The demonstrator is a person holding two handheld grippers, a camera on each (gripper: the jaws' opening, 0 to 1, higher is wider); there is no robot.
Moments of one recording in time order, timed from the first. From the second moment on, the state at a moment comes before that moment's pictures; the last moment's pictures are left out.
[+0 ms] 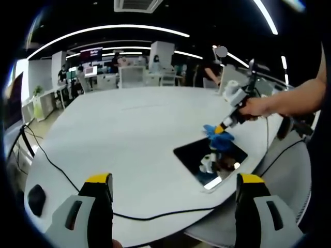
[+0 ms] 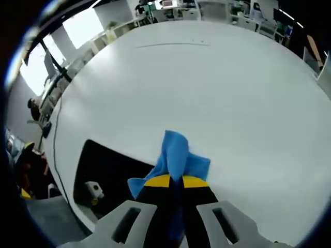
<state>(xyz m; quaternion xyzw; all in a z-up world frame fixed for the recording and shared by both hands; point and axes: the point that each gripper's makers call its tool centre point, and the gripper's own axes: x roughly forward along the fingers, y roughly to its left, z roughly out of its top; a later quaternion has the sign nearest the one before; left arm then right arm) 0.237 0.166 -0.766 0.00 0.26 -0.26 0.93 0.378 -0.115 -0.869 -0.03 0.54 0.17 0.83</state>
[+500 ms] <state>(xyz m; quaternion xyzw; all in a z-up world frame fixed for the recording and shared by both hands) 0.241 0.154 -0.767 0.00 0.26 -0.27 0.93 0.377 -0.115 -0.870 -0.05 0.54 0.18 0.82</state>
